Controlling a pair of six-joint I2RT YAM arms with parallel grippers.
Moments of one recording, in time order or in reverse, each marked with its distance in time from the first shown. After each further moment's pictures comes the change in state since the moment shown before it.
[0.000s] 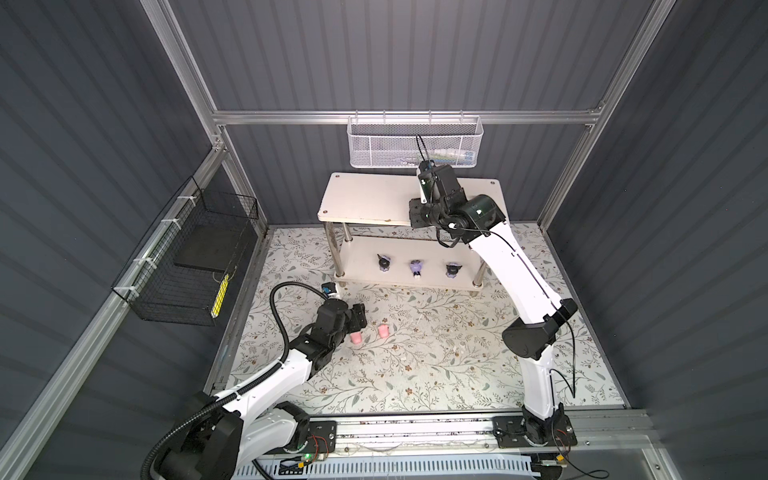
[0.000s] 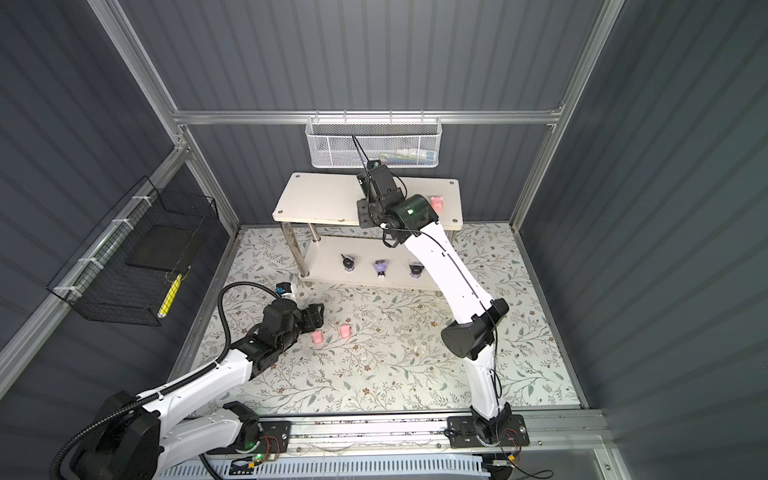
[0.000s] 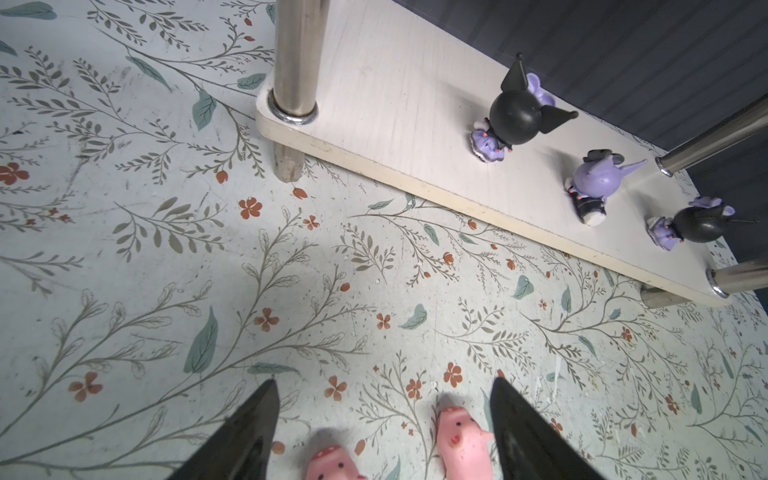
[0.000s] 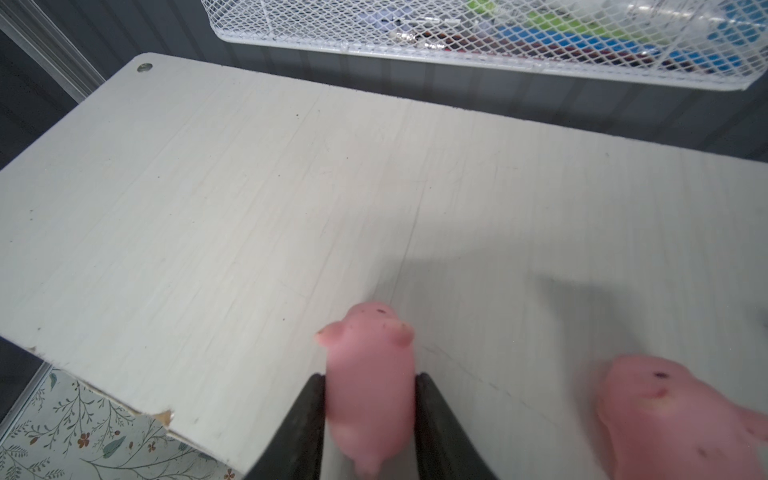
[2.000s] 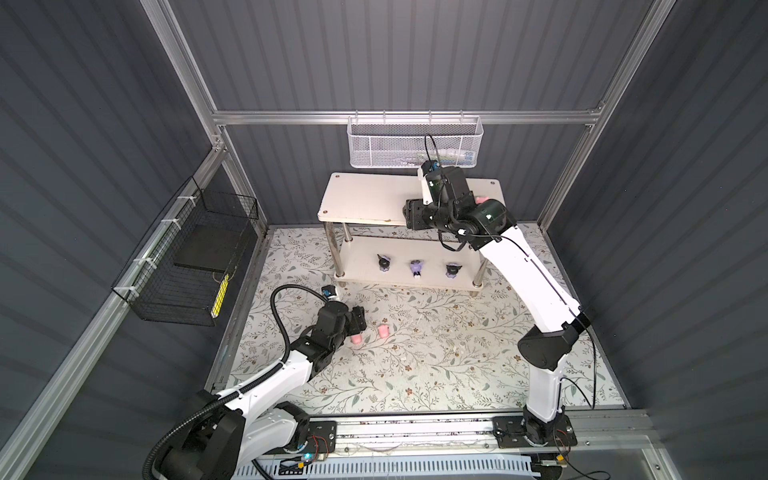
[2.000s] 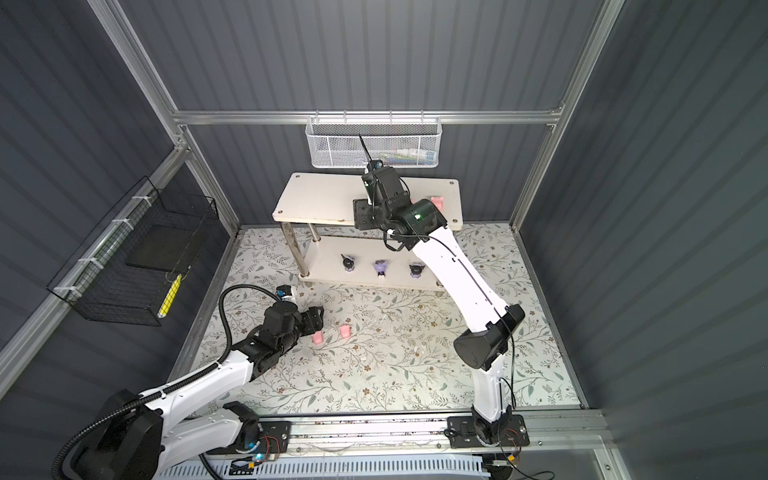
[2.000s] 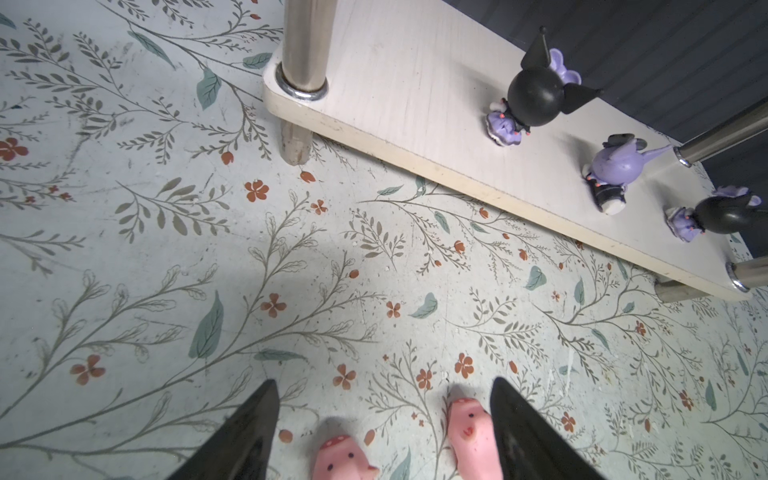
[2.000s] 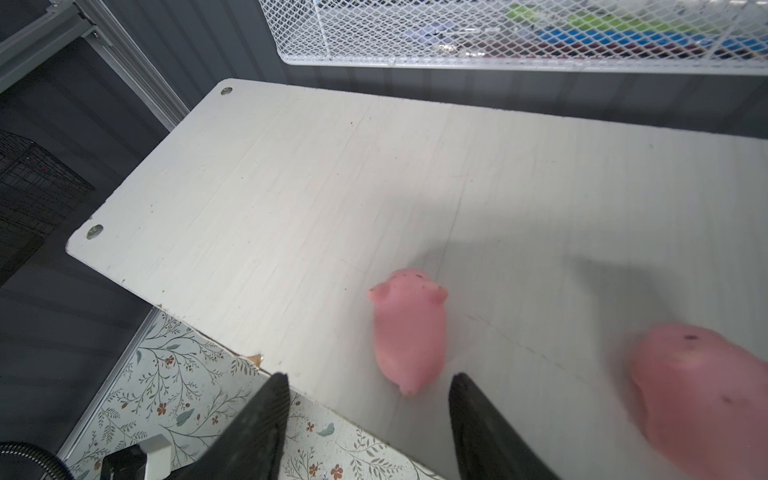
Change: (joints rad) left arm 0.000 0.008 -0.019 0.003 0.000 -0.010; right arm 0.013 -0.124 -0.175 0.113 -0.101 0.038
